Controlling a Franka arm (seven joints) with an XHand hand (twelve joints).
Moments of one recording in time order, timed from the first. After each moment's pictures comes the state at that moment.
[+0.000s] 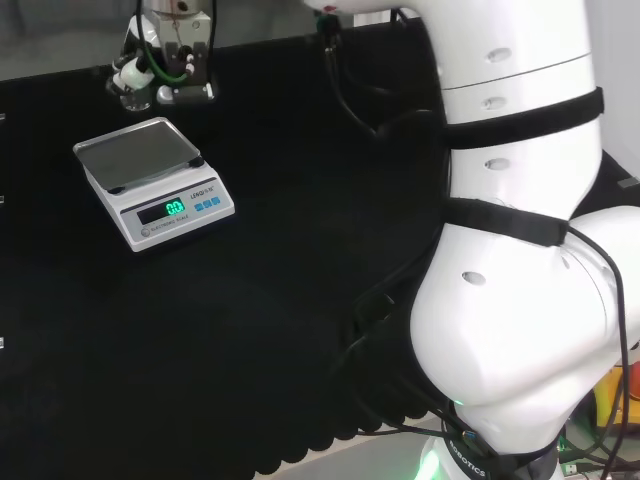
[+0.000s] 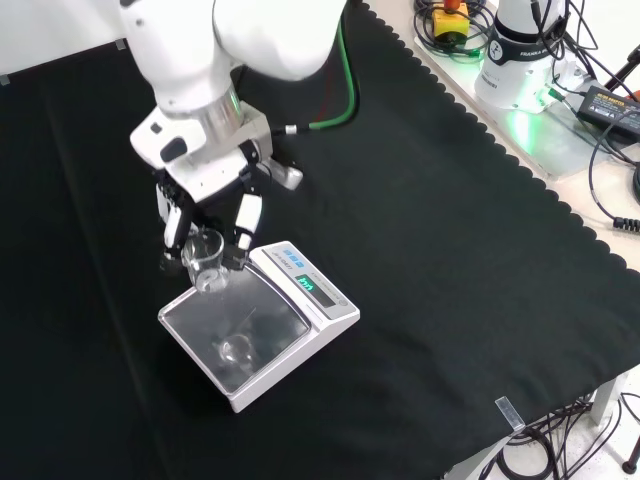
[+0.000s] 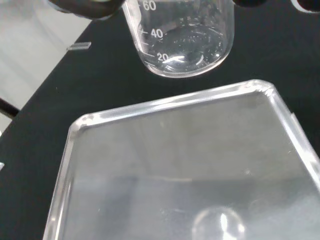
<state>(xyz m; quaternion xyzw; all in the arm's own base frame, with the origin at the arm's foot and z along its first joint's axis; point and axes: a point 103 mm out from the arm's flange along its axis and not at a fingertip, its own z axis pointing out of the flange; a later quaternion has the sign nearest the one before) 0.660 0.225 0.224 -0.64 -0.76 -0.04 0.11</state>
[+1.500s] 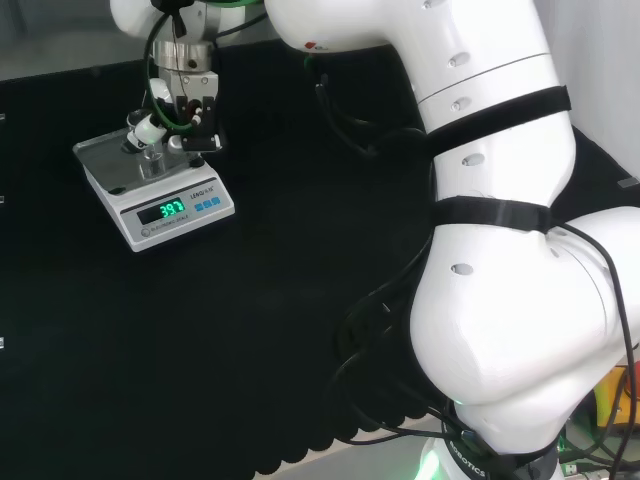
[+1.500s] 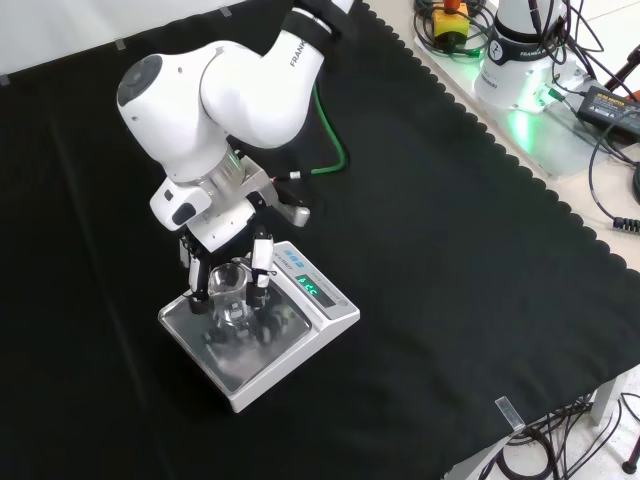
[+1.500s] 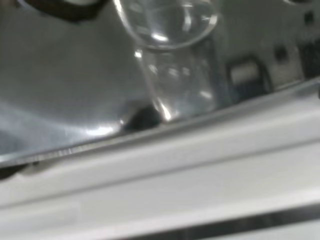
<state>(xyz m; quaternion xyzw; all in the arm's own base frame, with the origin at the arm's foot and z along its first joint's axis) 0.645 0.218 0.131 -0.65 -0.73 0.02 0.19</state>
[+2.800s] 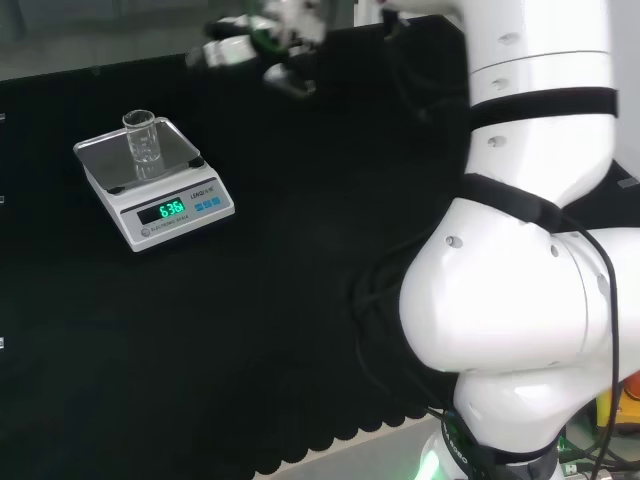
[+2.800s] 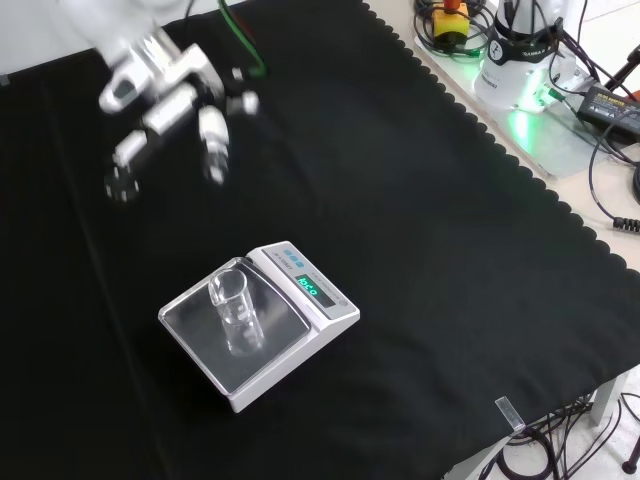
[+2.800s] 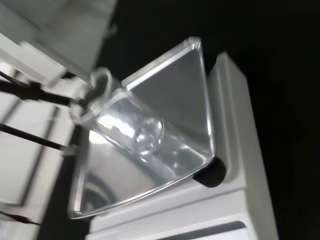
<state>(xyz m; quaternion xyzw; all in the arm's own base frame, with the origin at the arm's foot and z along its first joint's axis) 0.640 0.051 0.227 -0.56 -0.74 -0.13 0.34</state>
